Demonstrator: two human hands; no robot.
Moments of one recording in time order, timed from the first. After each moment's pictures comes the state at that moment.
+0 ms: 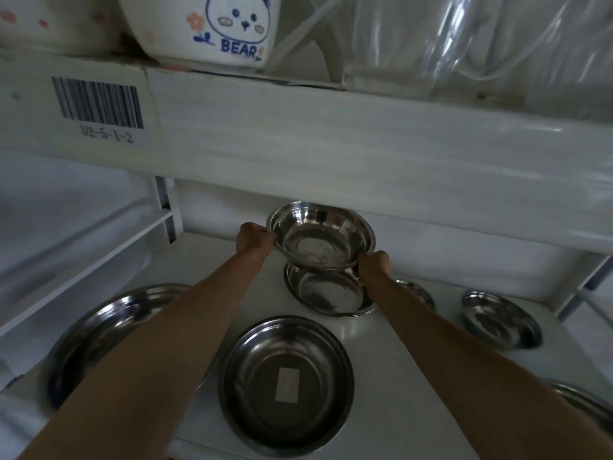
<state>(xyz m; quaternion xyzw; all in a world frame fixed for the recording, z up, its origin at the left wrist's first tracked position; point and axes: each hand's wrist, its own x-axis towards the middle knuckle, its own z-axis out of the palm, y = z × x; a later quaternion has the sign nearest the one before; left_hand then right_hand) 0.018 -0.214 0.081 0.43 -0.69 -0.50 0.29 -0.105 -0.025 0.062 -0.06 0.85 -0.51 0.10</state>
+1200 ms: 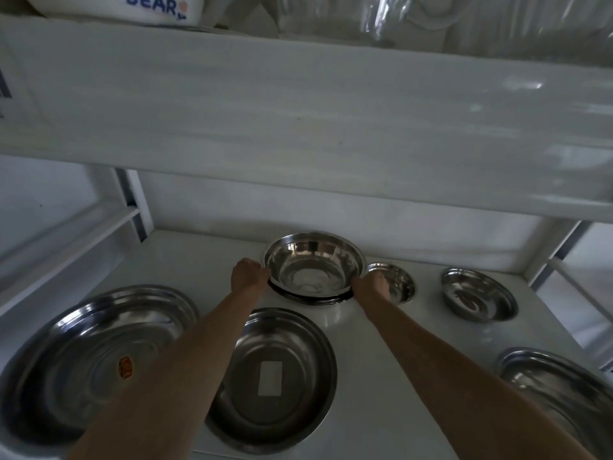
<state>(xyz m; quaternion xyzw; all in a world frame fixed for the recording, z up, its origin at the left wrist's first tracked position) 0.013 -0.166 0.012 0.46 -0.75 -0.43 0.19 -0.109 0.024 0.001 -0.01 0.90 -0.42 0.09</state>
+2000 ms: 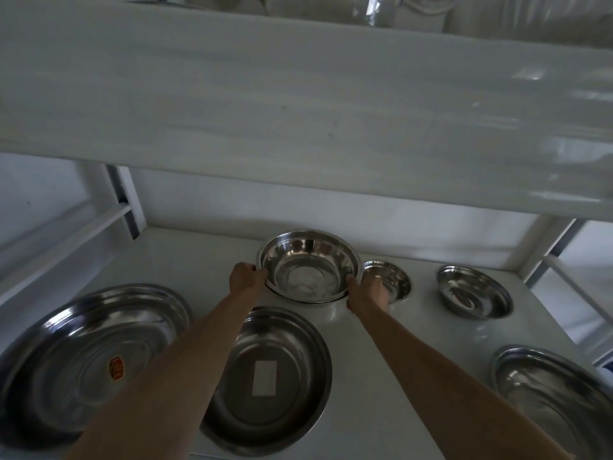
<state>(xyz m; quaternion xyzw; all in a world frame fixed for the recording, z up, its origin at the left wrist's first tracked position) -0.001 -0.174 -0.019 0.47 -0.72 -0.48 0.19 -0.096 0.032 -0.010 -0.03 0.91 -0.40 0.07</state>
